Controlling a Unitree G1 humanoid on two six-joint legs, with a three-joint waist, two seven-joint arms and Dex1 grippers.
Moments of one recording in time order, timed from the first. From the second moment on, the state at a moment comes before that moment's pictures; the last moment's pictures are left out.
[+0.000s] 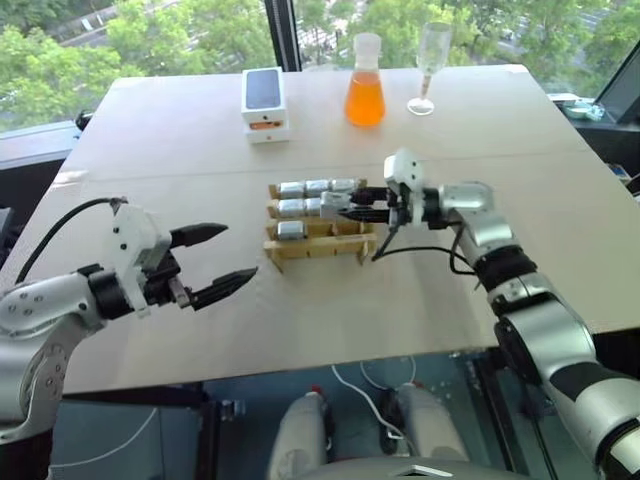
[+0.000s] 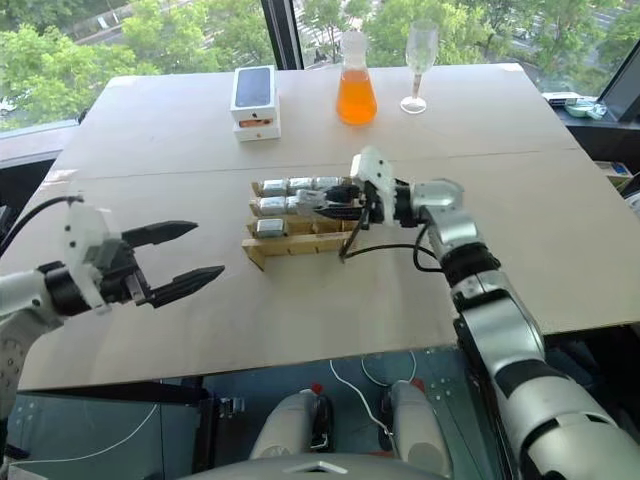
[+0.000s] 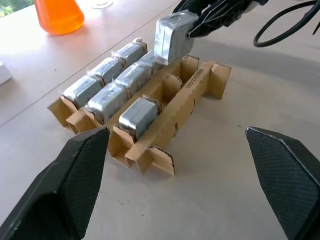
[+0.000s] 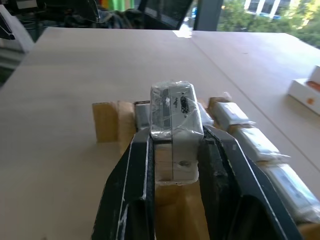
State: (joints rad) left arm 0.10 0.85 0.50 -0.48 -0.62 0.53 -0.97; right arm -1.03 -0.18 0.18 0.89 0.22 -0.16 1.30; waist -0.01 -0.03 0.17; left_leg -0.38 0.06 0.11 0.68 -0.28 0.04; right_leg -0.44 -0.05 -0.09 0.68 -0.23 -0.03
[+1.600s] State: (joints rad) left arm 0.22 0.76 0.46 -0.68 -0.73 0.58 -0.79; right arm -1.21 -0.16 -0.06 1.28 0.05 -0.35 1.05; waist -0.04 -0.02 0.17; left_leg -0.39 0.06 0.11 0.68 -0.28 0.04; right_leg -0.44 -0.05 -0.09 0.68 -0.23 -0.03
